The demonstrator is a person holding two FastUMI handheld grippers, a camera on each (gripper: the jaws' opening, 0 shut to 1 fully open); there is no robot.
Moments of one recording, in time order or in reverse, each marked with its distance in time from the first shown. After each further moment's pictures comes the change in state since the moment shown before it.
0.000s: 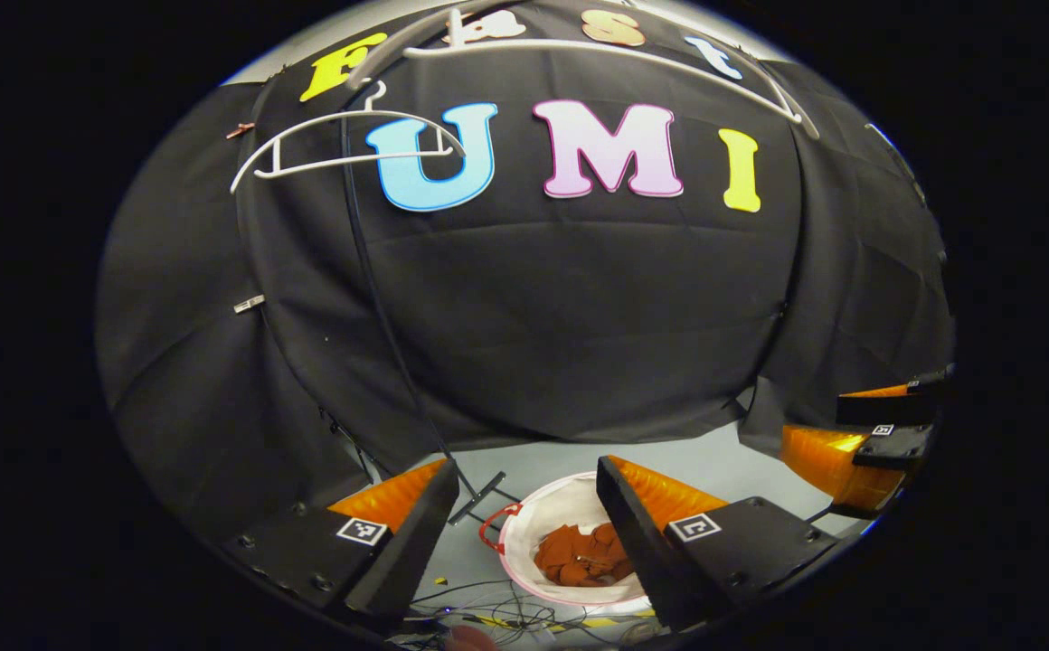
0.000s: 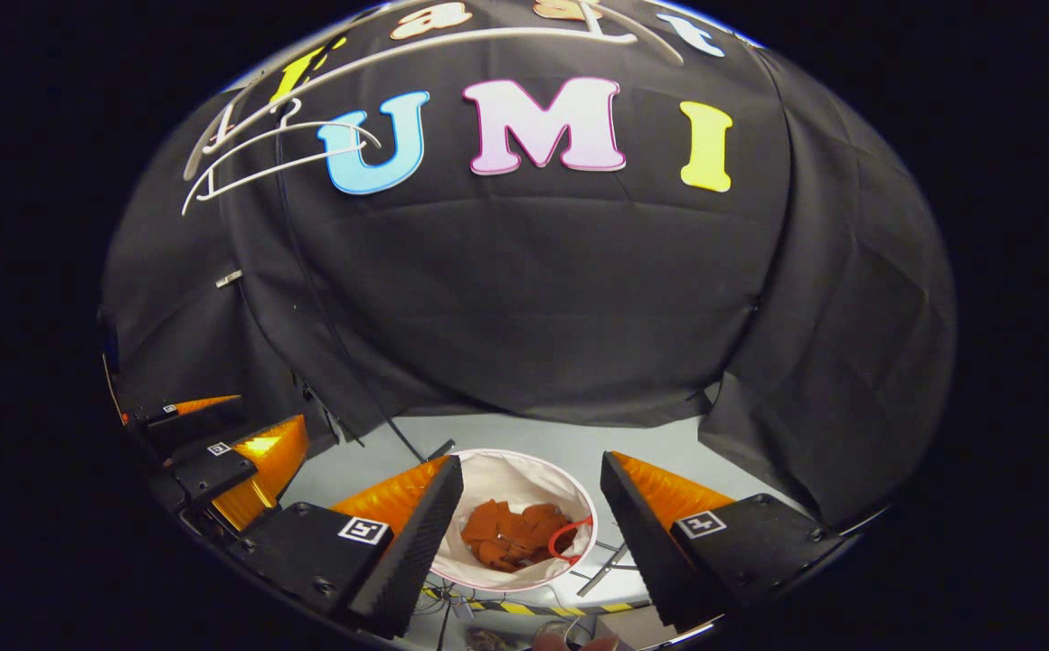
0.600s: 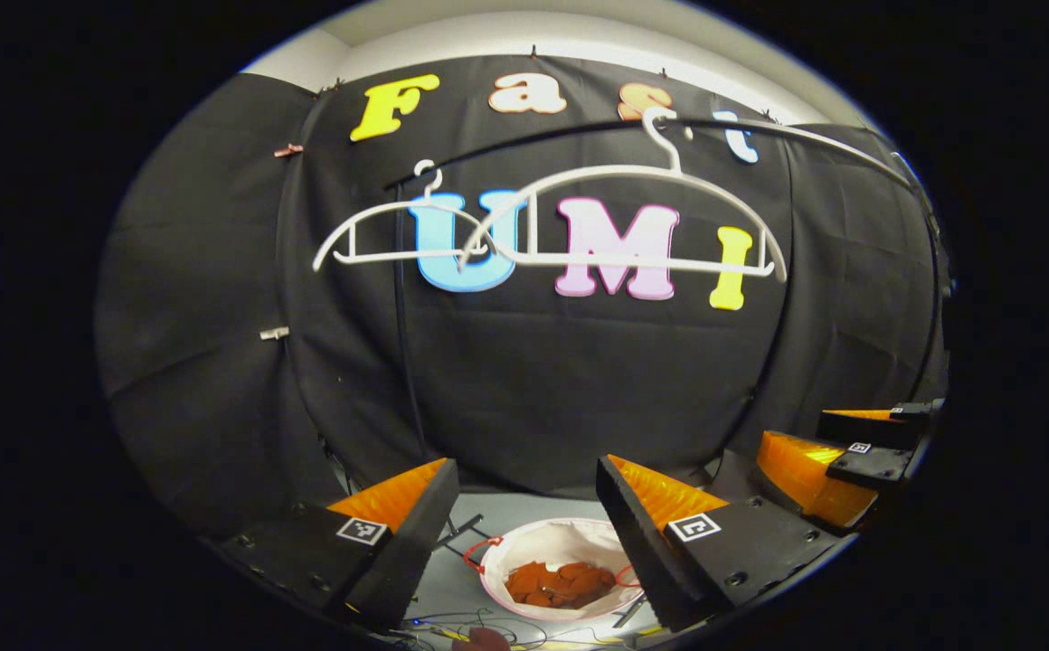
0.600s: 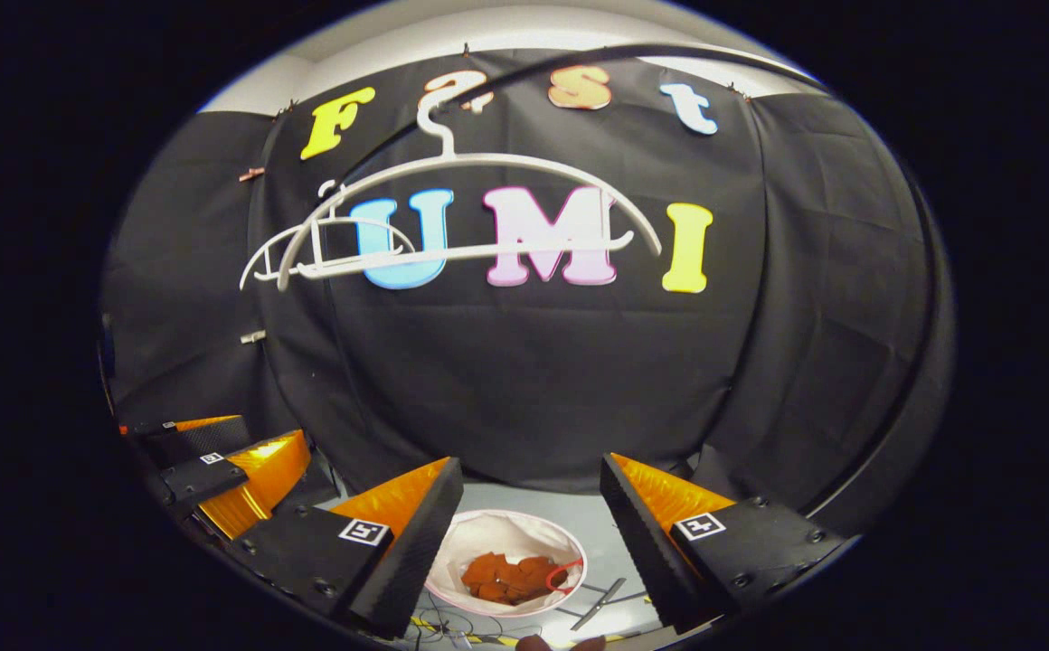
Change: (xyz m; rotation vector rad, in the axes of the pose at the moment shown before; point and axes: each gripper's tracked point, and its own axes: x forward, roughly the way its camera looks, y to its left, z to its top) left arm -0.137 0.025 0.086 -0.099 -0.248 -0.014; right arm -0.141 0.019 0.109 -0.017 -0.299 -0.038
